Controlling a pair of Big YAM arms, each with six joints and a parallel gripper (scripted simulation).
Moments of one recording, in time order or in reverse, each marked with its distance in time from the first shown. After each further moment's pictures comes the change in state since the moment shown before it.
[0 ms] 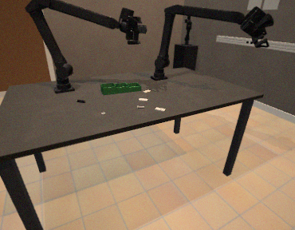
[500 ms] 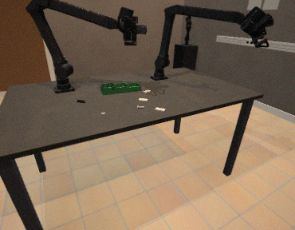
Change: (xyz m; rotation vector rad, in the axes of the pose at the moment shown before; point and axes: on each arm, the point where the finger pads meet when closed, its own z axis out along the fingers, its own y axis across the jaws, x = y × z) left arm 0.000 0.000 0.000 0.000 0.000 0.000; right arm 0.047 -0.005 0.043 -0.002 0.124 0.015
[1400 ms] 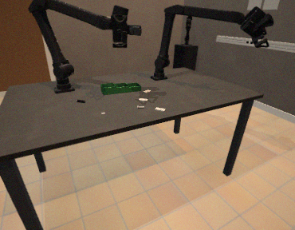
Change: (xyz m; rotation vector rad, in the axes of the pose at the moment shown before) left arm 0.000 0.000 0.000 0.000 0.000 0.000; right arm 0.101 -0.008 0.081 -0.003 0.254 0.031
